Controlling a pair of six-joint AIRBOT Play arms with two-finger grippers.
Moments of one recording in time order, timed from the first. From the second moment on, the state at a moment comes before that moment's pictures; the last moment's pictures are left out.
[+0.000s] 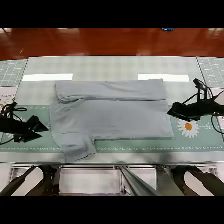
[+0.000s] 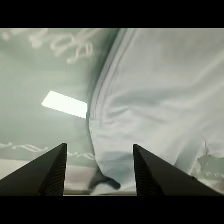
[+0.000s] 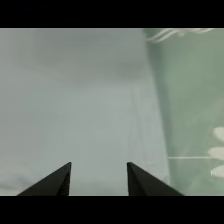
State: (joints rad) left arm 0.55 -1.02 0.60 1.18 -1.39 -1.48; right arm -0.14 -1.01 0.74 -1.19 1.14 1.53
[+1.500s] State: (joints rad) left arm 0.33 -1.24 0.47 1.01 -1.28 -1.40; right arm -0.42 -0.96 0.69 -1.13 1.05 1.55
